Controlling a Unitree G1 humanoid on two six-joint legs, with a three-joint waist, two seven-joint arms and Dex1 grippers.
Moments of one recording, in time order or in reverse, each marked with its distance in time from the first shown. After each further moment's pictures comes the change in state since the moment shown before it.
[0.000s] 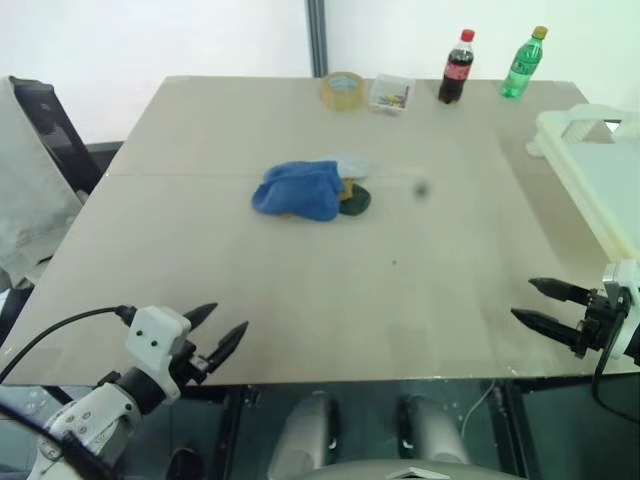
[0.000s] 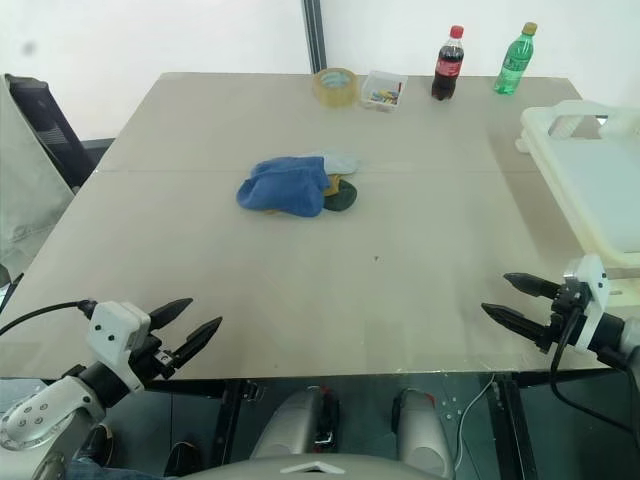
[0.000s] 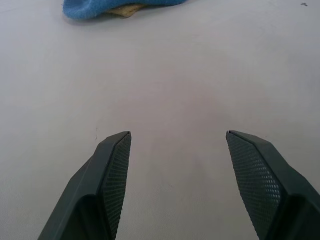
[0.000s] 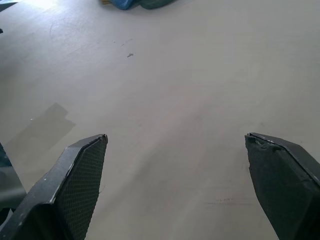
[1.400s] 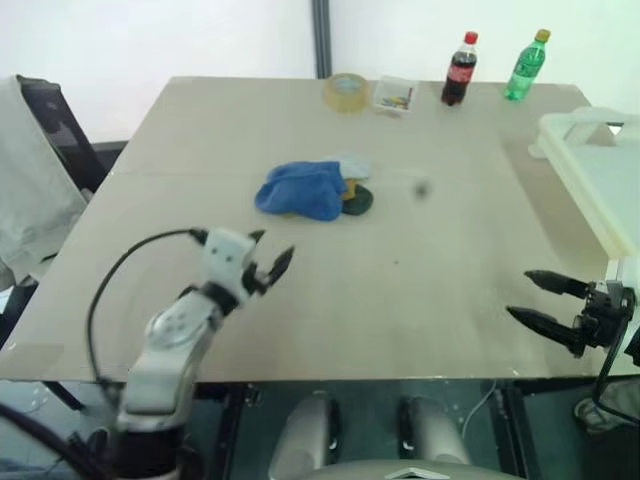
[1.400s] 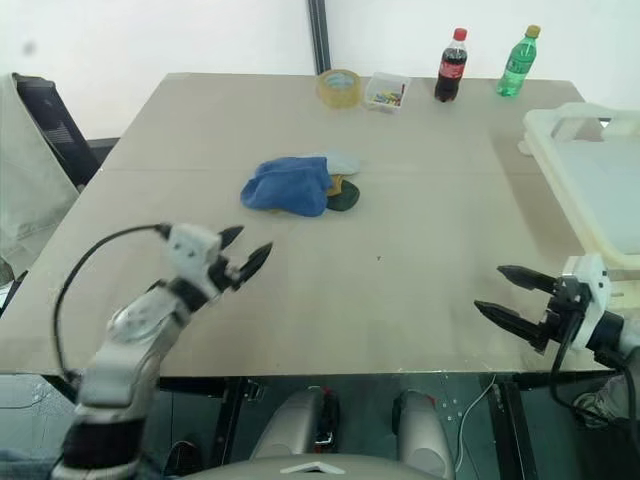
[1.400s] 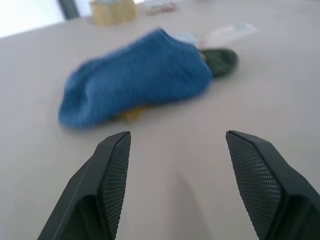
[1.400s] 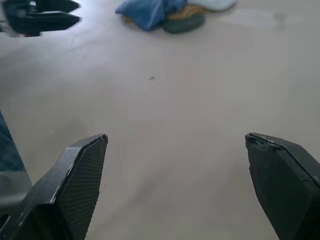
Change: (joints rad) left arm -0.696 -0.164 -0.355 0.304 0.244 0.073 0.261; right arm 0.015 0.021 -0.013 -0.157 0.053 -0.014 -0.055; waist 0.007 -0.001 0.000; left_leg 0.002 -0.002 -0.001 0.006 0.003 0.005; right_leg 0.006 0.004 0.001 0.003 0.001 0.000
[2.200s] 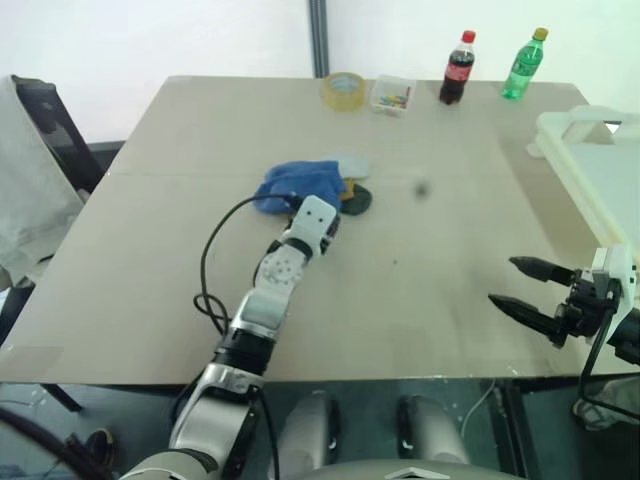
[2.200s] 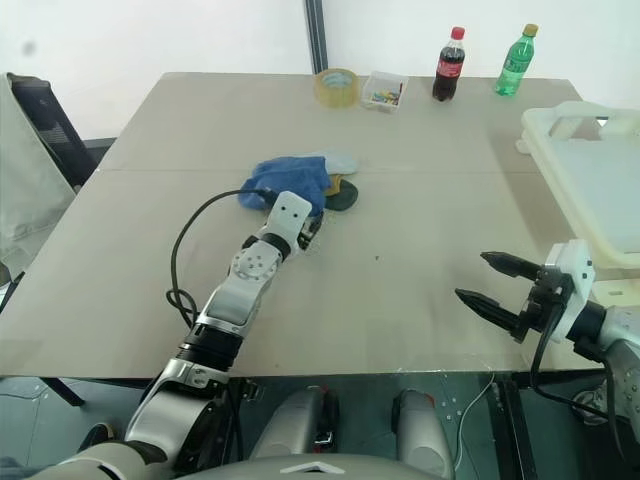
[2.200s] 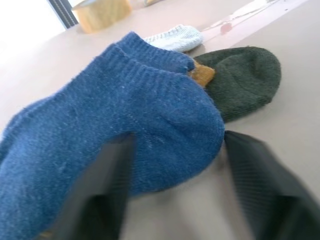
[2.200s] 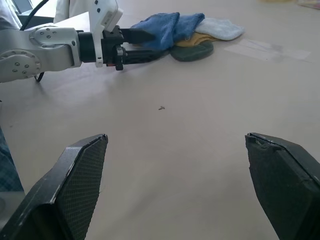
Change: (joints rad) left arm -0.338 -0.171 -0.199 0.538 0.306 -0.191 0.223; right arm -0.006 0.026 0.019 -0.111 0.020 0.038 -0.085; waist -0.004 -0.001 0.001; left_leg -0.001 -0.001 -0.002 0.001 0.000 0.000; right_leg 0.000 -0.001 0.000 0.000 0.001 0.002
